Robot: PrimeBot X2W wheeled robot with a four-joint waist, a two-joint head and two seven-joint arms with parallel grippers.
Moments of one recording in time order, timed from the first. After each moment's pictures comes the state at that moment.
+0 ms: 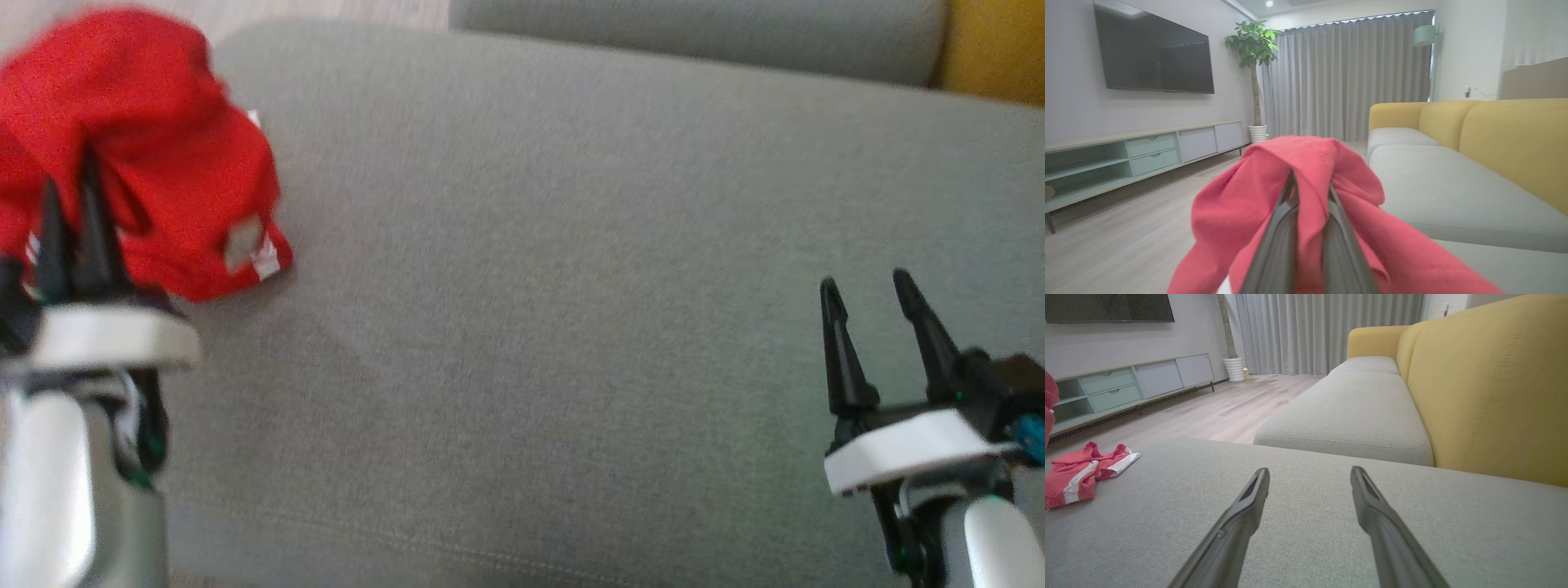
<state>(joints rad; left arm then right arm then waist) -0.33 0.16 0.10 0.16 -0.12 -0.01 -0.25 0.00 -0.05 -0.02 -0.09 0.09 0.13 0.04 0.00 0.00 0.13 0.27</state>
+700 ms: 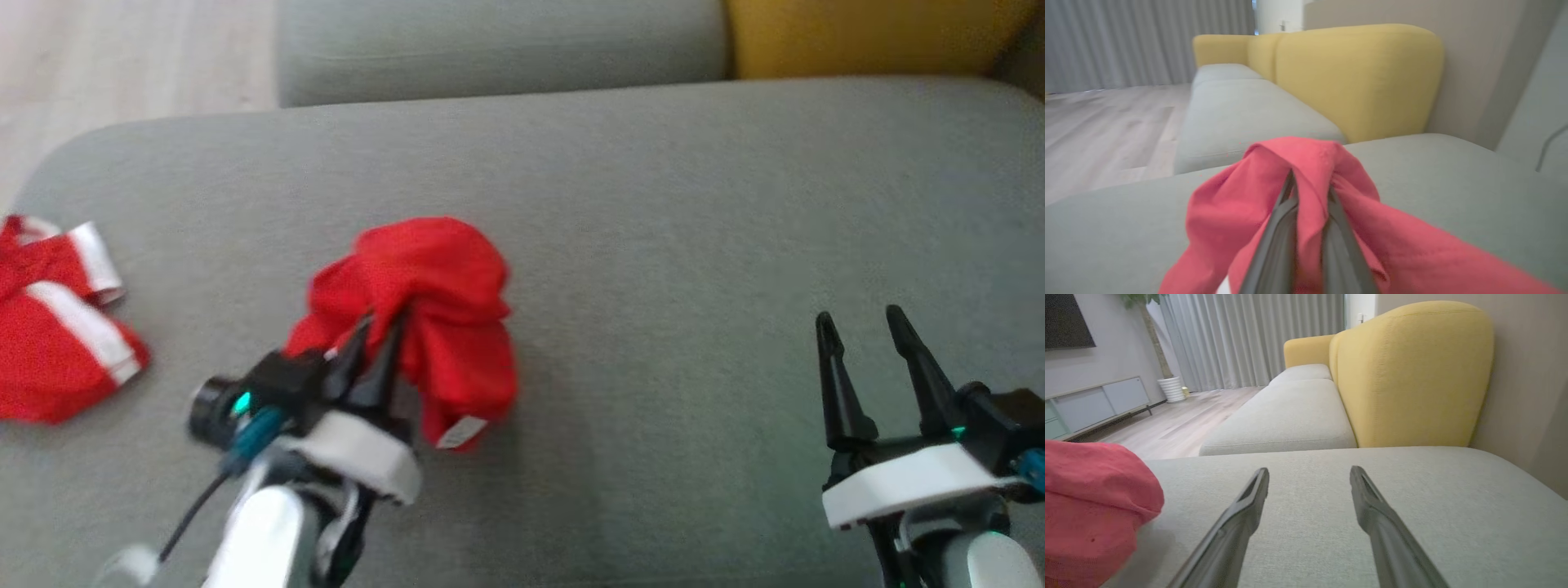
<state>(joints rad) -0.08 0.07 -0.26 0.01 -0.12 -0.07 -0.07 0.09 -0.04 -0.01 -0.14 0.15 0.13 0.05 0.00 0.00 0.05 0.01</state>
